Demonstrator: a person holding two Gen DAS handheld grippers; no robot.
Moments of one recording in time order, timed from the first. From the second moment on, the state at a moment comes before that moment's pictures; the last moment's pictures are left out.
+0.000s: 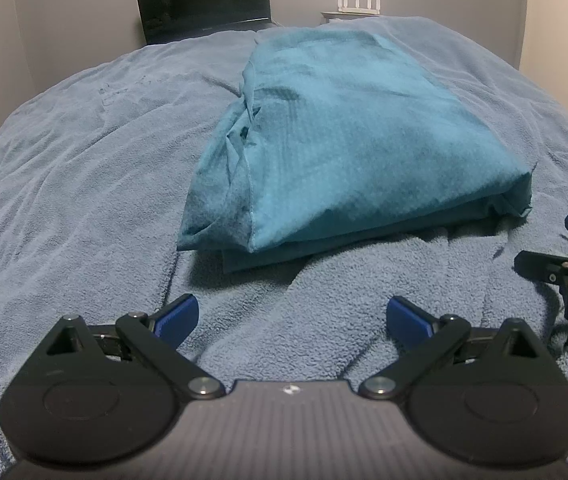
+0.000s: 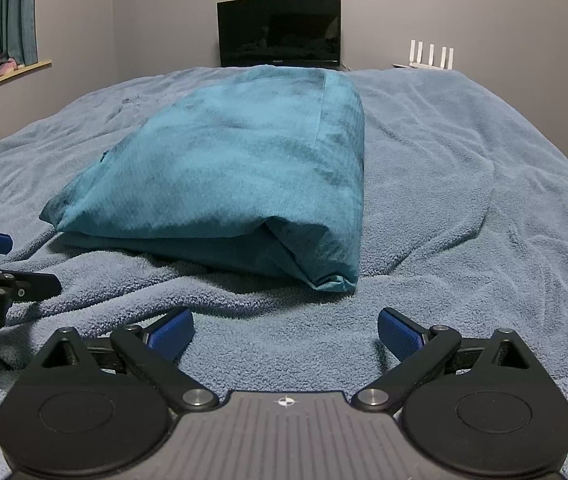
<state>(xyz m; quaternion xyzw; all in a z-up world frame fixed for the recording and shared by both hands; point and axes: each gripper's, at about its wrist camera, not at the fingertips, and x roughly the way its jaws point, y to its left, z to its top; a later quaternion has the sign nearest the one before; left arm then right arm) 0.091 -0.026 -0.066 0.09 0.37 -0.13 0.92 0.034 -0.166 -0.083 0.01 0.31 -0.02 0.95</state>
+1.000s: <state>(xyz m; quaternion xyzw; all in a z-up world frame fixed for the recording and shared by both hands) 0.091 -0.026 -0.067 0.09 0.37 -0.13 0.91 0.033 -0.165 -0.083 0.01 0.31 -0.03 0.95</state>
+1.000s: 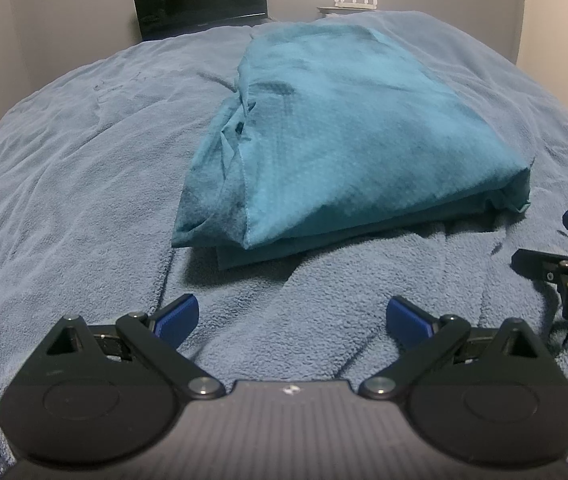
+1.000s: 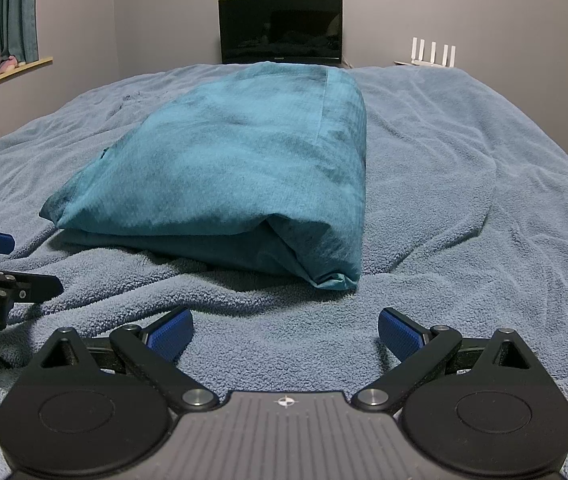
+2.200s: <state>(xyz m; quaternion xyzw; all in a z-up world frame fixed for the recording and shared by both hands) 0.094 -0.025 -0.069 0.09 0.38 -0.13 0.91 0.032 -0.167 -0.081 0.01 0.31 -0.02 0.95</state>
